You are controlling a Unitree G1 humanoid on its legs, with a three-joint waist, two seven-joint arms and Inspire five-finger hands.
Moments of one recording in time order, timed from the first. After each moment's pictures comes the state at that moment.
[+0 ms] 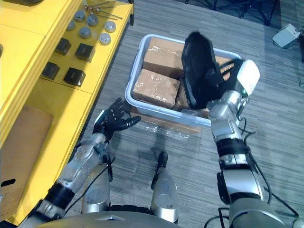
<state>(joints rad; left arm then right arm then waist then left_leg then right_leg) -0.25 0.19 -0.35 0.23 -0.58 0.01 0.13 -0.70 -0.58 0.06 0.57 -0.31 0.12 -0.62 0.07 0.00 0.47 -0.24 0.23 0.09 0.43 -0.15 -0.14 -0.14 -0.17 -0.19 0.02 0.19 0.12</state>
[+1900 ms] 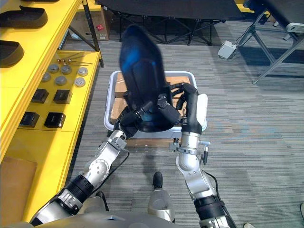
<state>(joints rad) -0.27 0.07 -0.50 0.27 -1.11 -0.19 -0.05 0.03 -0.29 0.13 -0.01 -0.32 -0.37 -0.58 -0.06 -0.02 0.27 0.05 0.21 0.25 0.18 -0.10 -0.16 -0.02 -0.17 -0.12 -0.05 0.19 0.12</state>
